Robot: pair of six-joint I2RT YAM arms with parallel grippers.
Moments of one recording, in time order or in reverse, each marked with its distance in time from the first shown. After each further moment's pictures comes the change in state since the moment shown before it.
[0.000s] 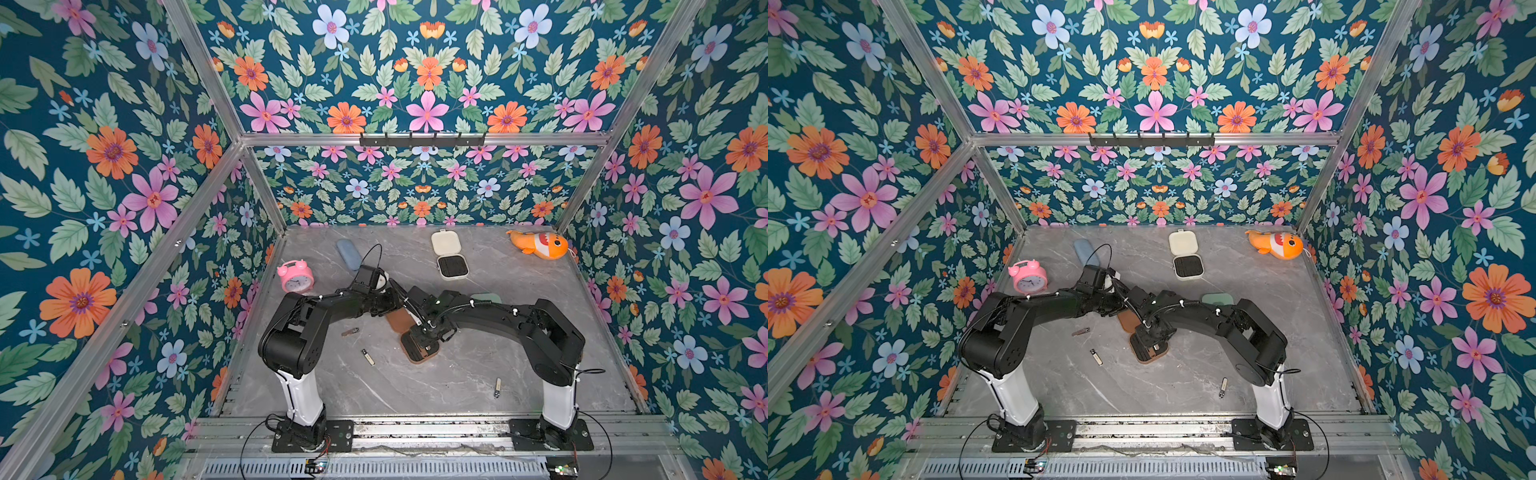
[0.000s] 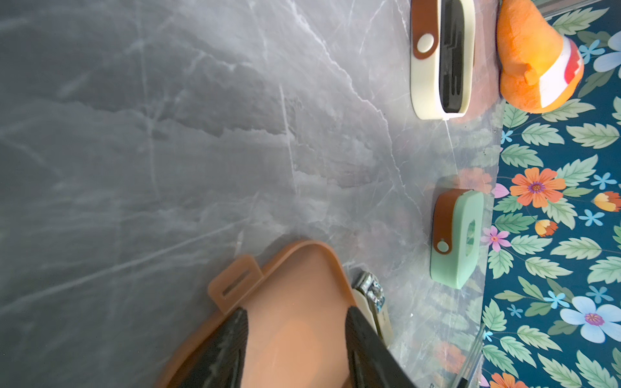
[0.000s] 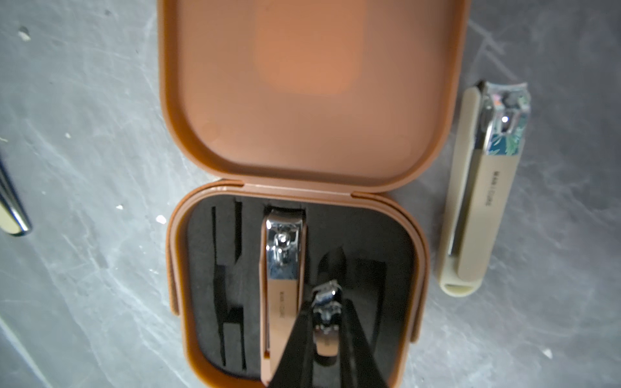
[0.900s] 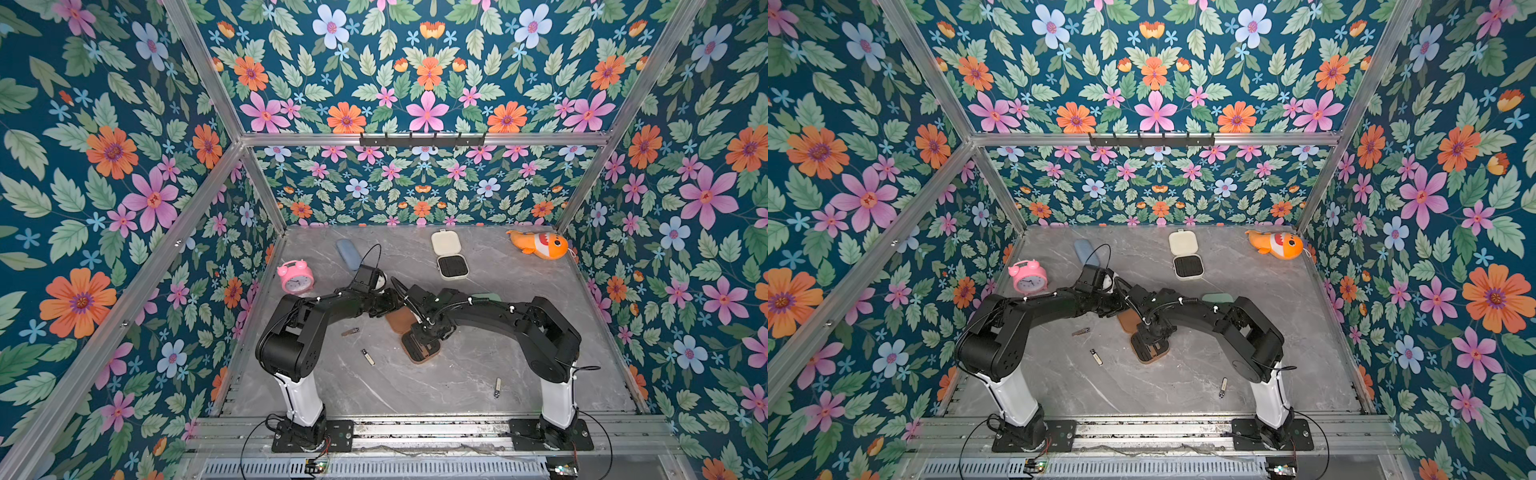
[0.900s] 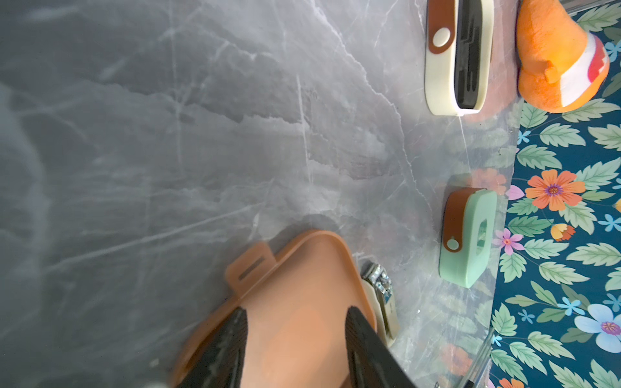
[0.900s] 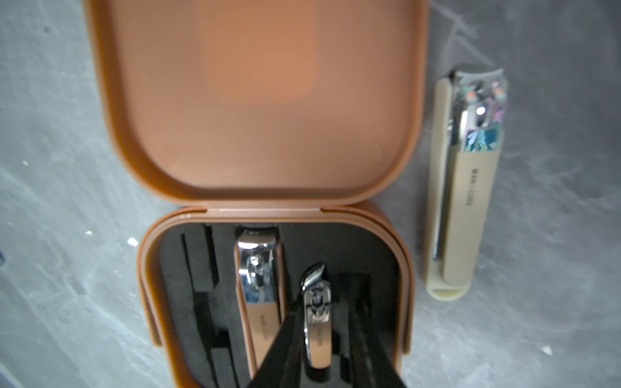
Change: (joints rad) left arm -0.003 -0.027 0.005 -0.062 -0.018 0.003; right arm -0.023 0.028 0.034 -0.027 0.013 0.053
